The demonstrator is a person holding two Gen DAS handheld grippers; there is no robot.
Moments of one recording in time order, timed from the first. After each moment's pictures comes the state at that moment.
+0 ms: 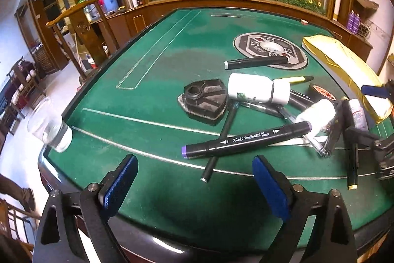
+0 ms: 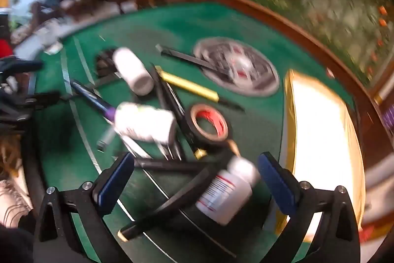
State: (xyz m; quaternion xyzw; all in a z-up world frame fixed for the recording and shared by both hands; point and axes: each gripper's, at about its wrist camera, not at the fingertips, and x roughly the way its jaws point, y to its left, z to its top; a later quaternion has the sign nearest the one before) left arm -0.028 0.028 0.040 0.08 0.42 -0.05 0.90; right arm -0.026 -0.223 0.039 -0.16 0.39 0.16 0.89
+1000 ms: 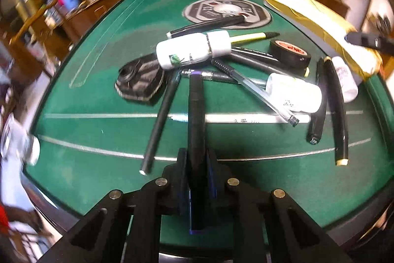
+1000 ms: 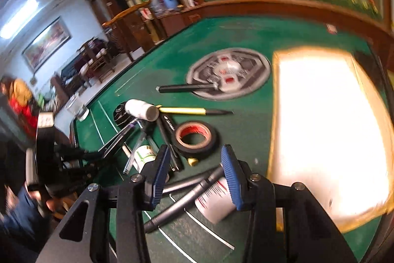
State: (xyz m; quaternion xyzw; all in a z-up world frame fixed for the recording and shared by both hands) left arm -0.027 -0.025 0.010 0.12 0.48 -0.12 0.86; right arm -0.004 -0.322 0.063 0.09 0.41 0.20 0.88
